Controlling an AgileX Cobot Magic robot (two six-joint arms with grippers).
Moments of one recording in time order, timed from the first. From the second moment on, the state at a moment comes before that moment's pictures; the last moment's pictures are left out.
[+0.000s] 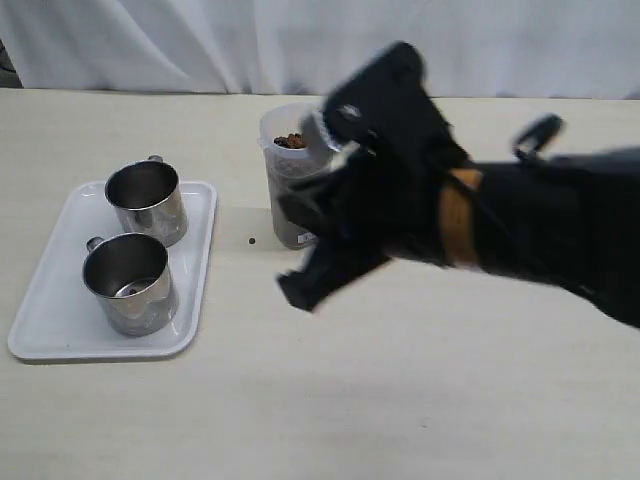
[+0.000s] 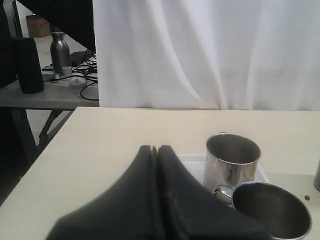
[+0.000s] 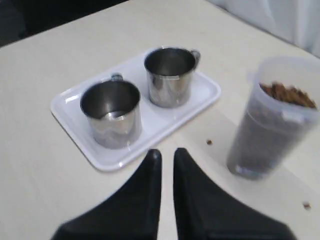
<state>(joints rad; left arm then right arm) 0.02 0.00 0.00 -0.04 0.18 0.05 0.93 1.29 -0.70 -1.26 -0.05 1.20</state>
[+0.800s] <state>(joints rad) 0.02 0.00 0.00 -0.04 0.18 0.05 0.65 0.01 -0.08 -1.26 -0.07 1.21</state>
